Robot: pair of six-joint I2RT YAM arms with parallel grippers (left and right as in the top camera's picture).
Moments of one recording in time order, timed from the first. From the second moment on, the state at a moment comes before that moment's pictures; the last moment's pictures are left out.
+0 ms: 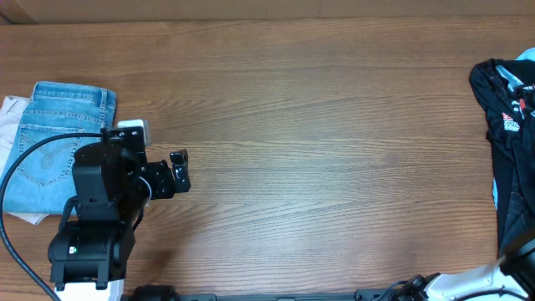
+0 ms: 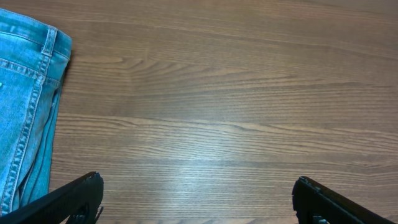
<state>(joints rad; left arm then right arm) 0.00 0.86 0.97 -0.83 0.12 -0.16 -0.95 1.84 1.19 -0.33 -0.03 0.31</state>
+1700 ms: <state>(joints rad) 0.00 0.86 0.97 -0.84 0.12 -0.16 -0.96 1.84 1.22 -0.31 -0.09 0.35</state>
